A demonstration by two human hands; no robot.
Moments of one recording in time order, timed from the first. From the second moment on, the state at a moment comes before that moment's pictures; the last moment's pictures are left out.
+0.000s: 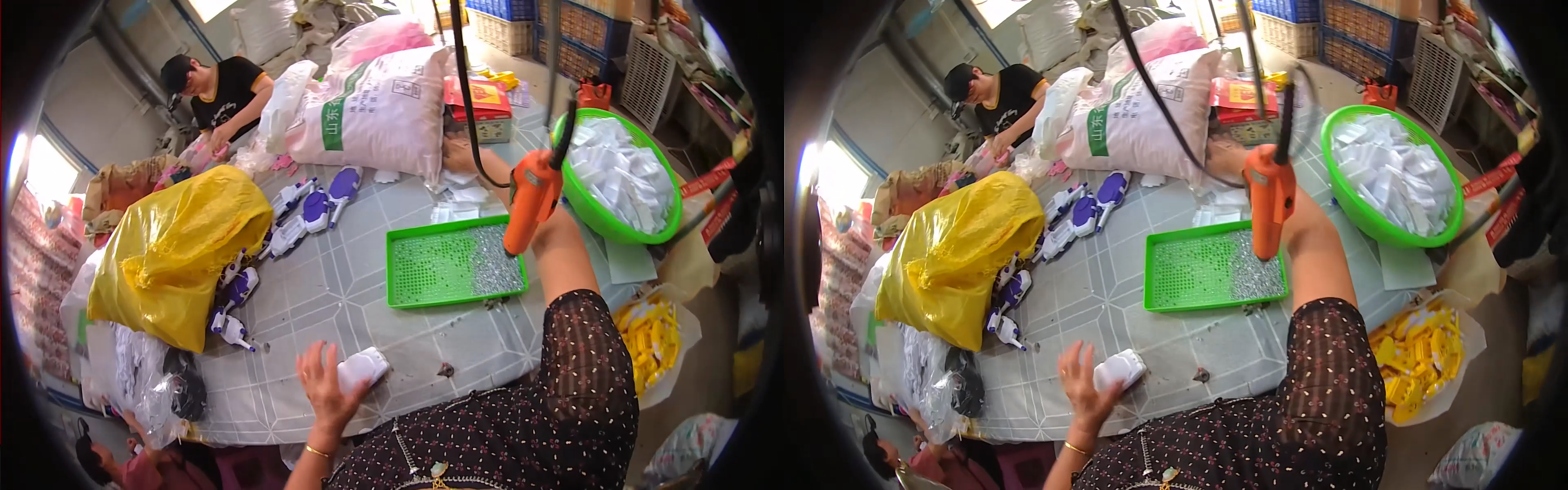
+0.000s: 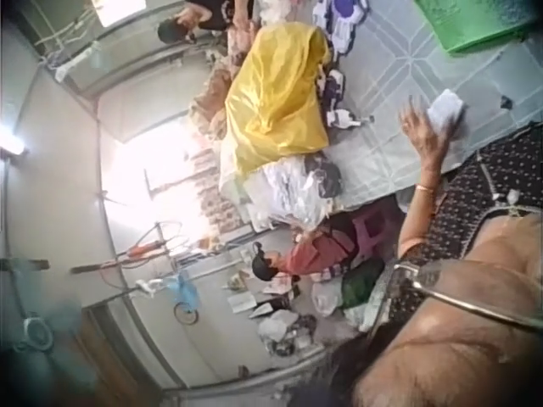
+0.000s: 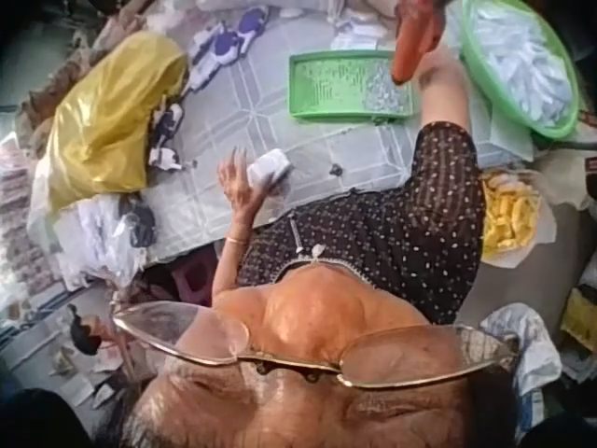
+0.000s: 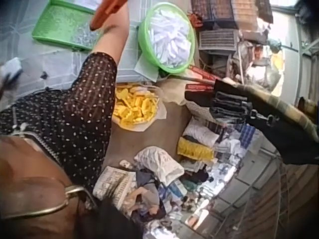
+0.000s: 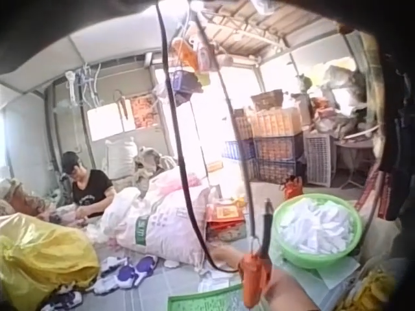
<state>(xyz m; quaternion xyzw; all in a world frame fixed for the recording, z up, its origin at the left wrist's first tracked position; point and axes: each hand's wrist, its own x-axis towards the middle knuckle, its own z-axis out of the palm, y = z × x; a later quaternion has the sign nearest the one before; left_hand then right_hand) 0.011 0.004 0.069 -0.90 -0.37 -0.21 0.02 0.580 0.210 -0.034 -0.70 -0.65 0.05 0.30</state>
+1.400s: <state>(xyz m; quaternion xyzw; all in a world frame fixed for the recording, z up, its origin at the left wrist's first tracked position) 0.424 0.330 0.159 -0.39 -0.39 -0.16 -0.82 0.512 0.226 0.000 -0.62 -0.78 0.05 0.02</state>
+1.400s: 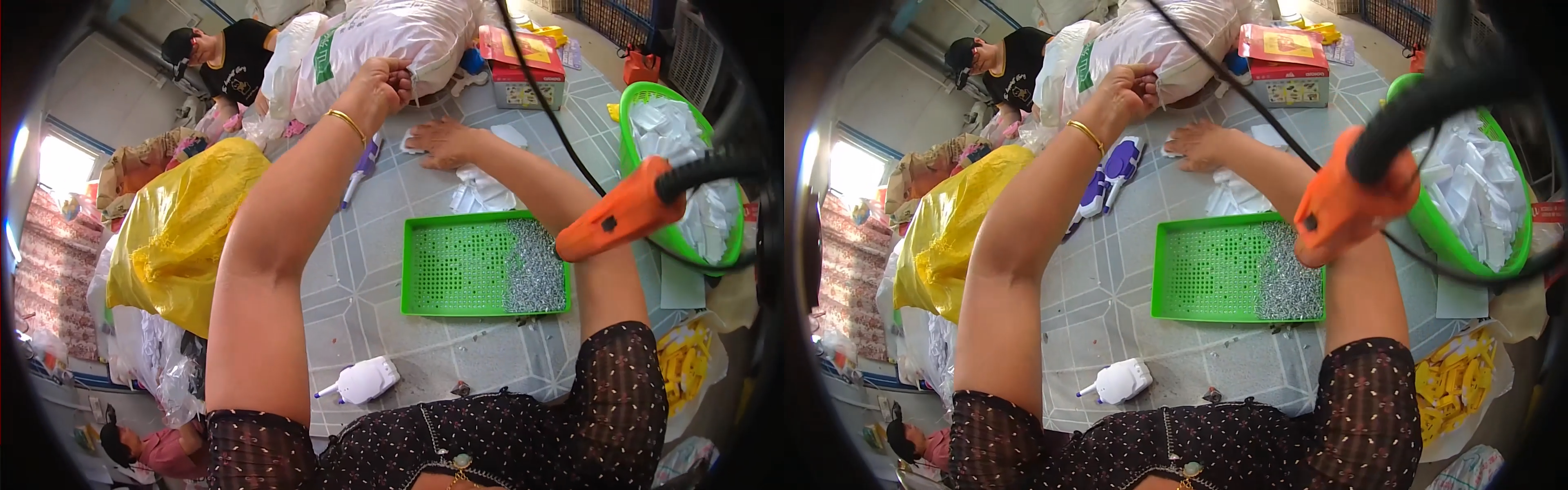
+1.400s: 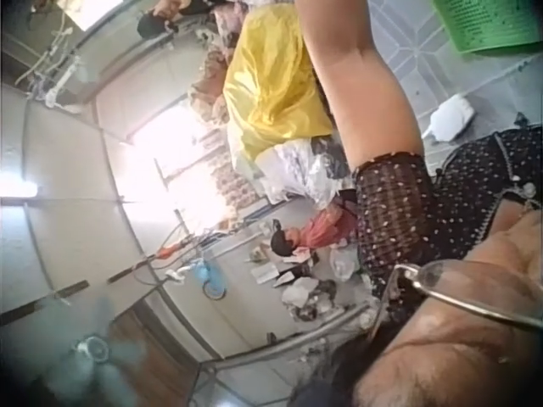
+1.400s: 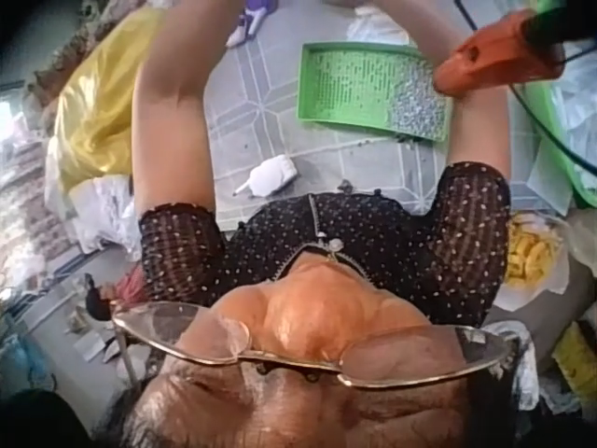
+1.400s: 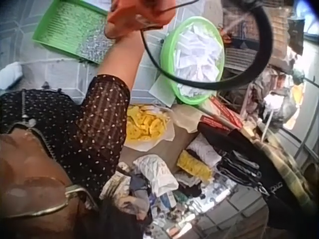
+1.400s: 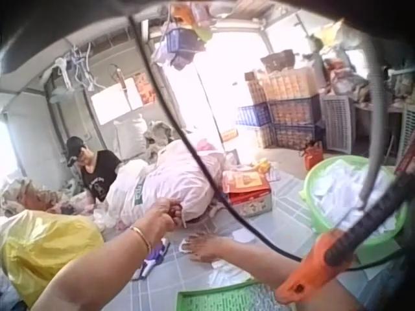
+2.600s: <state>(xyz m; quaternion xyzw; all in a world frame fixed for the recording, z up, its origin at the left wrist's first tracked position) 0.282 0.264 0.080 -0.91 -0.22 -0.24 -0.24 0.621 -0.030 0.066 -0.53 -0.46 0.28 0.65</state>
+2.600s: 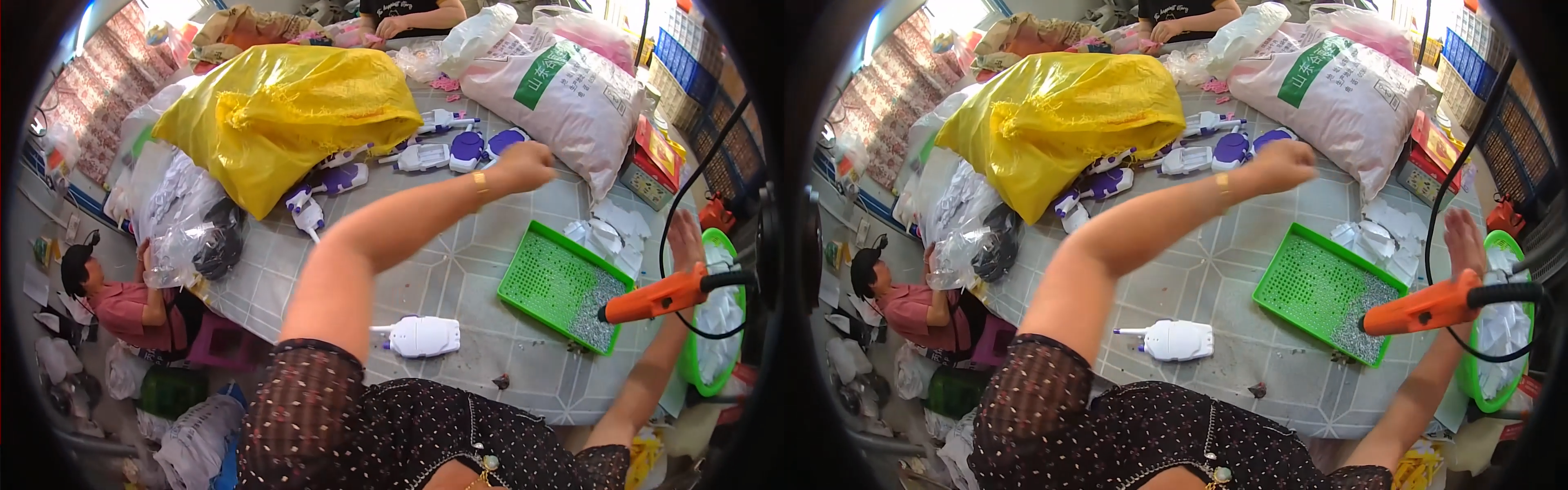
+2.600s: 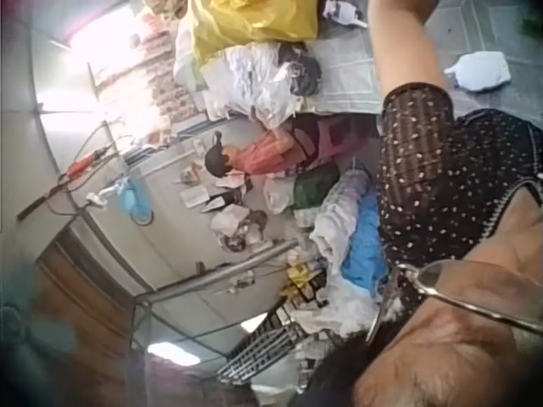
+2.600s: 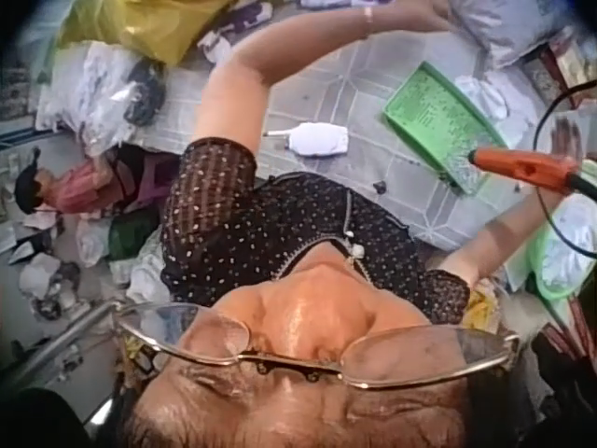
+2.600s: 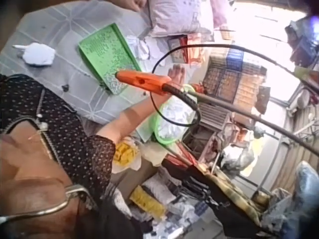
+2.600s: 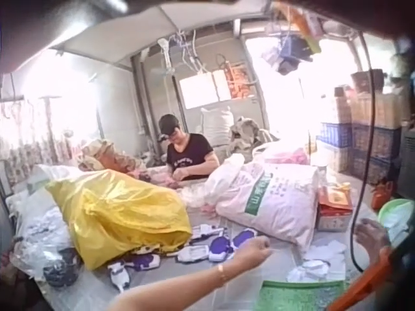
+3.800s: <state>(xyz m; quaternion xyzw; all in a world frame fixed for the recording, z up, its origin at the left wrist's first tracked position) -0.353 0.382 0.200 -0.56 -0.66 -0.50 0.08 -0.013 0.261 0.042 -0.42 -0.88 0.21 0.01</state>
